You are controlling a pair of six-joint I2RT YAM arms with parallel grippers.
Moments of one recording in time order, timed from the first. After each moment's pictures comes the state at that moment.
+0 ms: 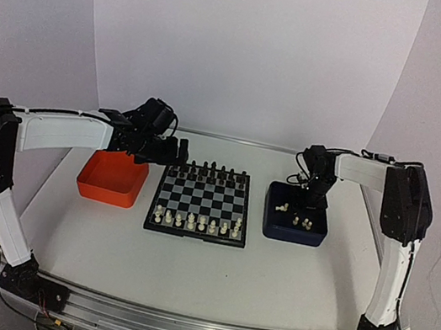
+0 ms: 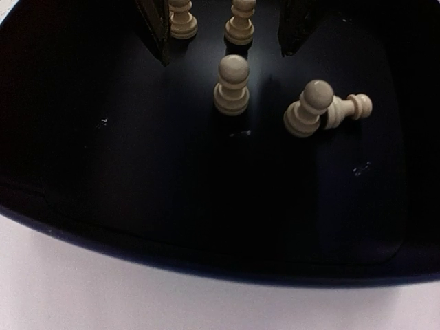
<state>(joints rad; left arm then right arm) -0.68 1.71 1.32 -0.37 -0.23 -0.60 0.33 2.12 1.59 -0.84 0.00 0.21</state>
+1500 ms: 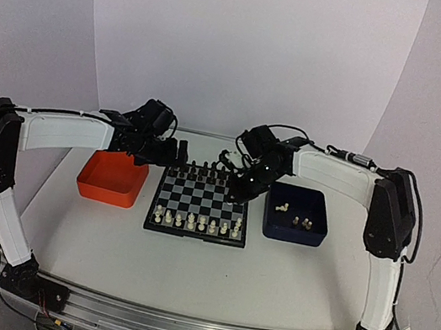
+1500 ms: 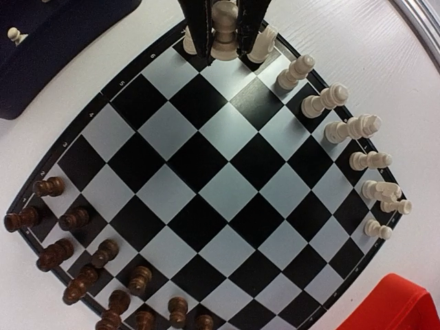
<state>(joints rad) -0.67 1.72 1.31 -0.37 -0.20 -0.61 0.73 2.10 1.78 -0.79 -0.16 0.00</state>
